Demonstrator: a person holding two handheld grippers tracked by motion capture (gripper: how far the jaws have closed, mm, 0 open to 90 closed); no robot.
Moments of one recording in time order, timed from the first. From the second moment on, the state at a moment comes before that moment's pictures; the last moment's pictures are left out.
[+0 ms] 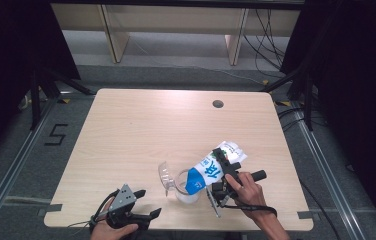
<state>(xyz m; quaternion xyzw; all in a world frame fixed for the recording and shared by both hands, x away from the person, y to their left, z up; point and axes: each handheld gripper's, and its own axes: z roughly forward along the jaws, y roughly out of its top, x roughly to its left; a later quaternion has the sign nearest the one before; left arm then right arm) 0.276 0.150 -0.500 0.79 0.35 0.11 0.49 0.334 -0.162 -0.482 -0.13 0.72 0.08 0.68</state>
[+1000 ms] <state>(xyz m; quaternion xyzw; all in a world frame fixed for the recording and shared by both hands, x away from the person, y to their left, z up) 0.275 0.150 -0.500 0.78 0.36 0.11 0.49 0.334 -0.161 -0.480 -0.14 0.72 0.07 0.68</state>
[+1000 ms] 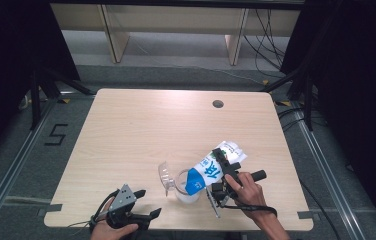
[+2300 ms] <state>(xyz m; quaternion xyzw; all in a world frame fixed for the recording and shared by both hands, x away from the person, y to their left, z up) 0.275 0.150 -0.500 0.78 0.36 0.11 0.49 0.334 -0.162 -0.481 -0.15 0.71 0.08 0.69</state>
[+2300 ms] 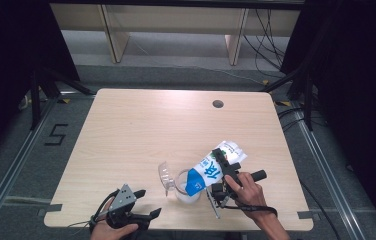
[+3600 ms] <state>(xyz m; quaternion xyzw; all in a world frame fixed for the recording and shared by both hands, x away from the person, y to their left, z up) 0.274 0.150 -0.500 0.78 0.36 0.11 0.49 0.333 -0.161 -0.479 -0.16 0.71 0.06 0.68</state>
